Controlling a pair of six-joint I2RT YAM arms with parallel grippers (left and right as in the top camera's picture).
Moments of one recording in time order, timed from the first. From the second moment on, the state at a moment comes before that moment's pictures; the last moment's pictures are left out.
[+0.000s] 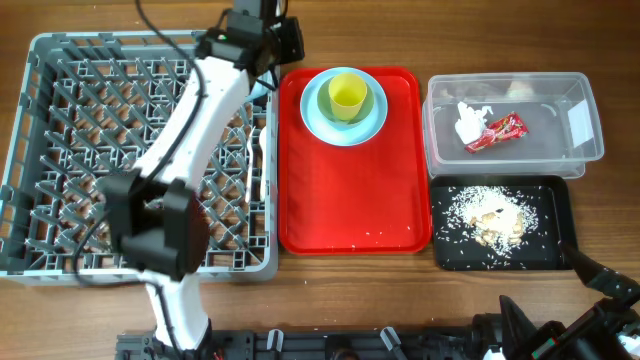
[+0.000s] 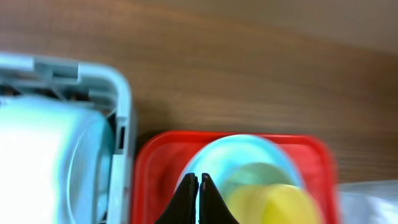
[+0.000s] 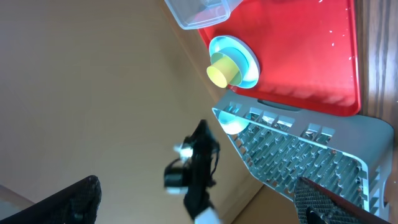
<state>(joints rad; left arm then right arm) -0.31 2.05 1.82 -0.62 0.03 -0.42 -0.01 0.52 1.48 -1.53 -0.20 2.06</state>
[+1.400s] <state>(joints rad) -0.61 2.10 1.82 -0.59 -0.03 -0.31 -0.01 0.52 1.48 -1.53 -0.20 2.06</state>
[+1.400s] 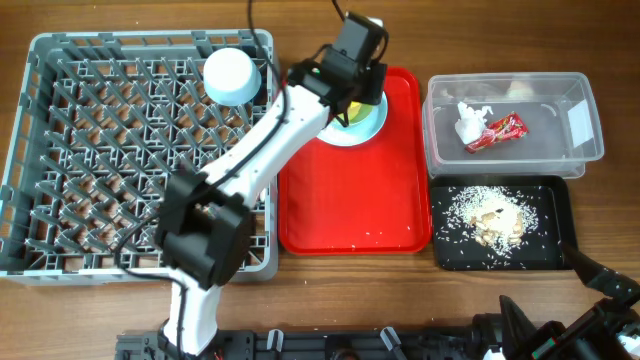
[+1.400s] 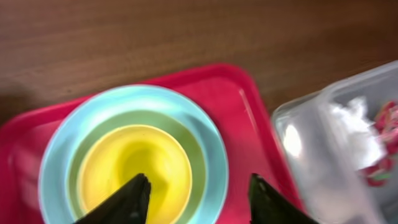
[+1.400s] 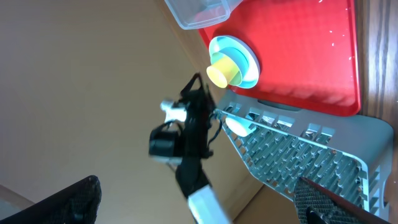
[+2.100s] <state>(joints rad) -0.61 2.19 1.82 -0.67 -0.03 -0.29 -0.01 0.52 1.48 -1.53 -0.20 2.06</state>
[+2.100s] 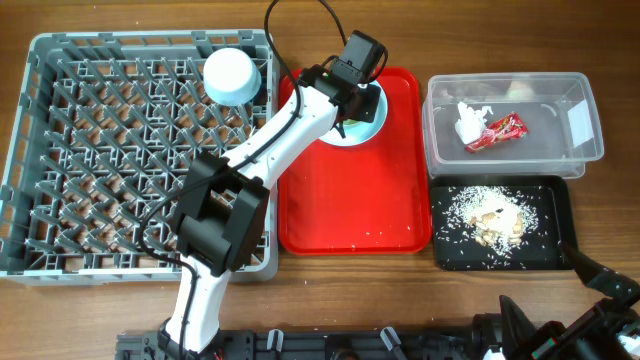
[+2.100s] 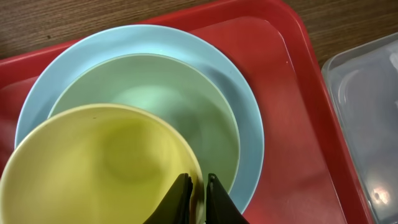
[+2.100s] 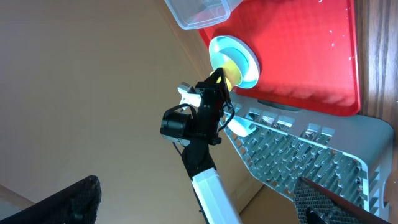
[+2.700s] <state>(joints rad) -0.54 1.99 1.97 -0.82 -0.02 -0.29 -0.01 0.52 1.48 -1.53 -0.20 2.06</state>
